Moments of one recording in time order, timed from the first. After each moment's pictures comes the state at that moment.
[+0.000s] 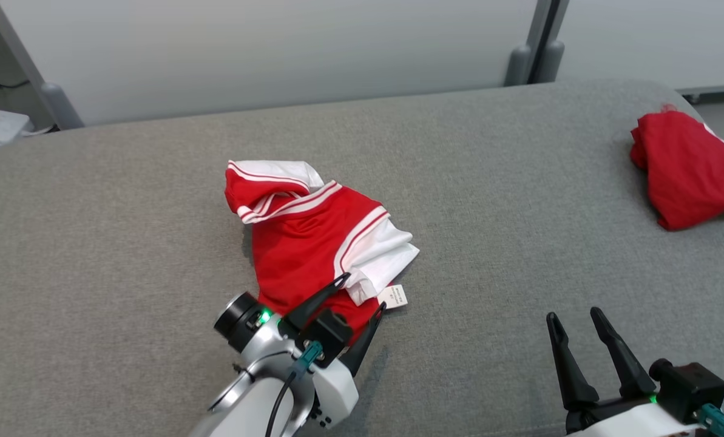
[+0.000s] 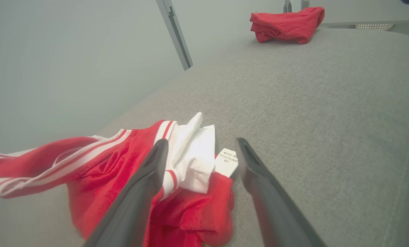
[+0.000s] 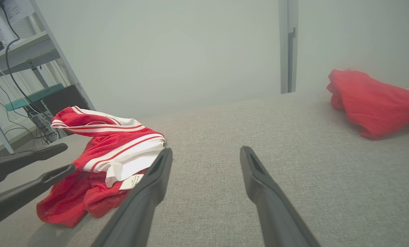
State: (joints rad) left arm -0.39 0.05 -0.61 0.60 -0.02 -0.02 -0.25; right arm 0.04 -0.11 0.18 0.14 0.36 0.13 -0.25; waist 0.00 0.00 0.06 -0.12
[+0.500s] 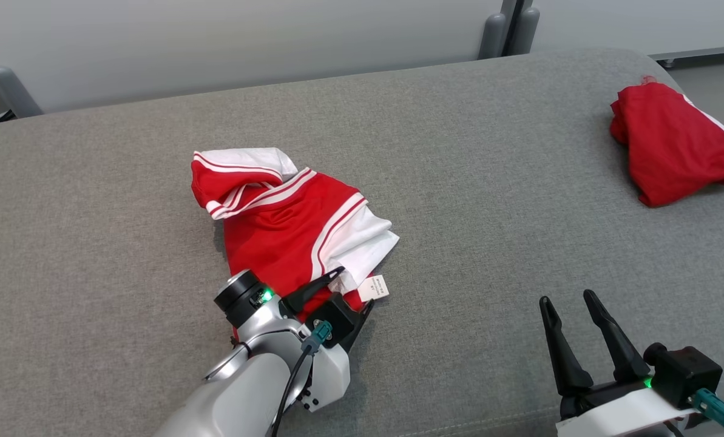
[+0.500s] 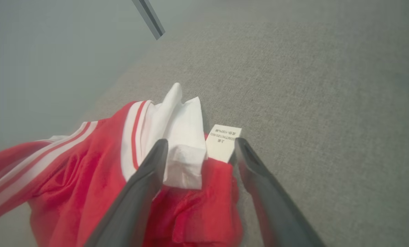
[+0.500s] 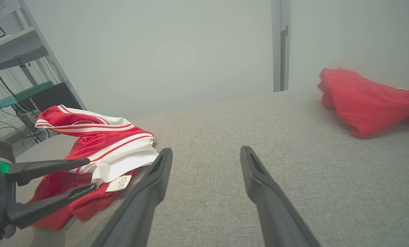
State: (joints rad) left arm -0.58 0.04 -0.78 0.86 -0.02 -0.03 -0.25; right arm -0.02 -0.11 0.20 0.14 0.36 0.13 -0.25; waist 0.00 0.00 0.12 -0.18
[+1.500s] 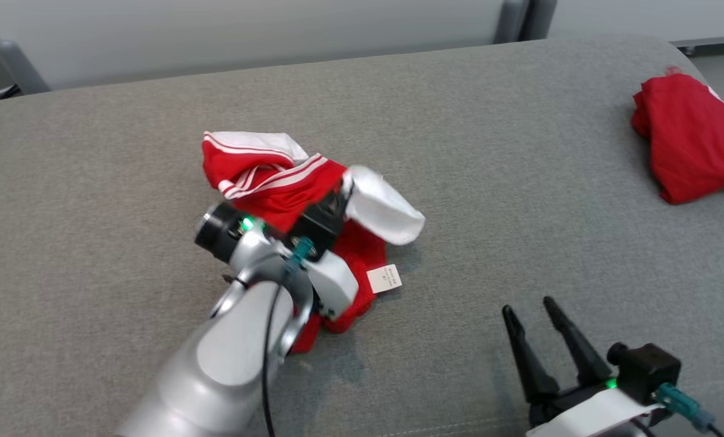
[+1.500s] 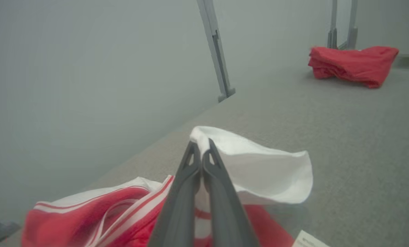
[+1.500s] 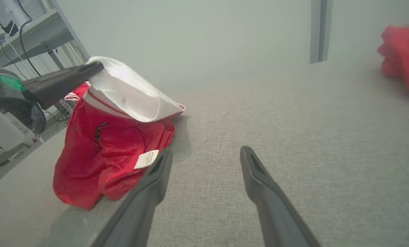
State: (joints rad) left arm -0.70 0.05 -0.75 0.77 -0.22 0.13 -0.25; right arm -0.06 -0.13 0.30 0.18 0.42 0.13 -0.25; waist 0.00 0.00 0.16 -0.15
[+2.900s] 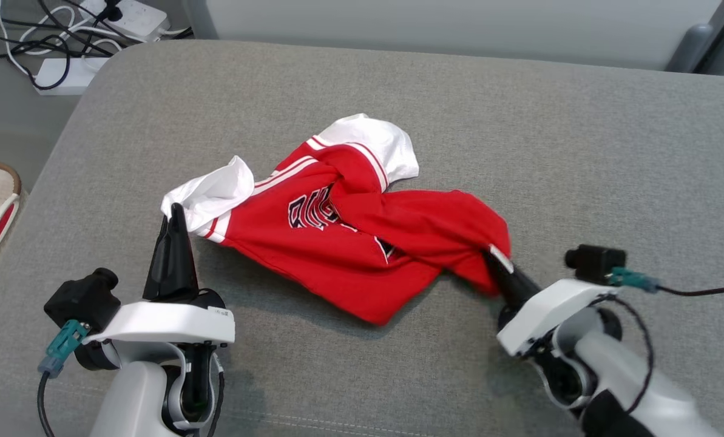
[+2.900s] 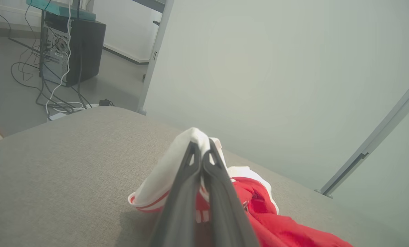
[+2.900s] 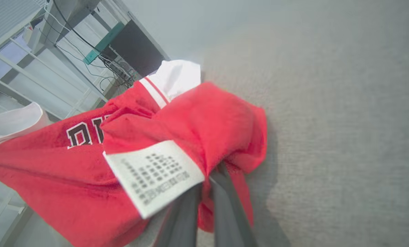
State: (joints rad) left arm -0.25 0.04 -0.09 0.23 -0.56 0.07 -0.25; right arm -0.59 -0.15 0.80 0.78 1.11 0.13 -0.25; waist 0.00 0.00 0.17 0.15
